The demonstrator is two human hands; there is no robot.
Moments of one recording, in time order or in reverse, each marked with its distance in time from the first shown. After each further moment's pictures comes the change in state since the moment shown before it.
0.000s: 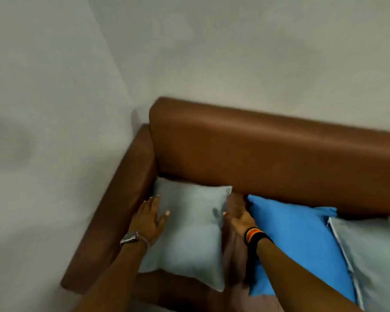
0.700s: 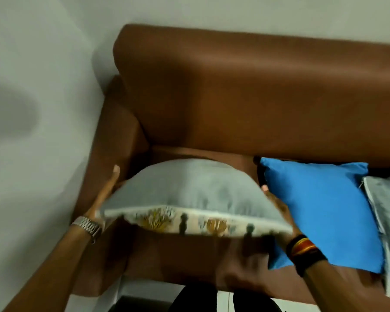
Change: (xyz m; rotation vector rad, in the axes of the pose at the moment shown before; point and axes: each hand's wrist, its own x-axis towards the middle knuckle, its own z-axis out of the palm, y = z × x) left_hand 0.086 -0.081 -0.005 -0.938 -0.177 -0.424; right_hand 0.041 0.078 0.005 0.466 0.087 0.064
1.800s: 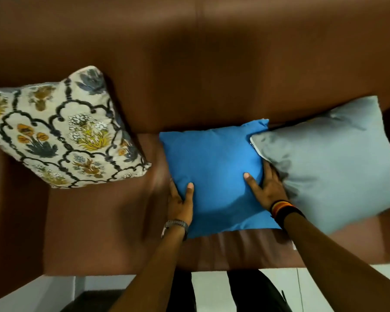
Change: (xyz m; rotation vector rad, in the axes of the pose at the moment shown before) left_hand -0.111 -0.080 0.488 0.378 0.001 0.082; right_hand 0.100 0.122 -0.327 -0.555 0.177 -0.105
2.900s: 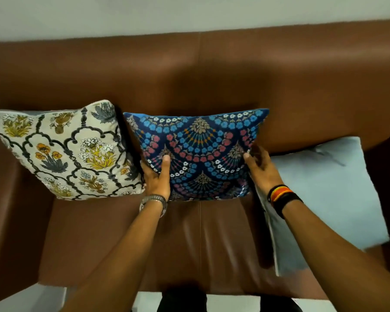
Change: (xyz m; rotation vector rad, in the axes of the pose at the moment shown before) left_hand 0.038 0.107 -0.046 -0.205 0.233 0.052; right_hand 0.031 -0.107 -0.086 0.344 -0.073 -0.106
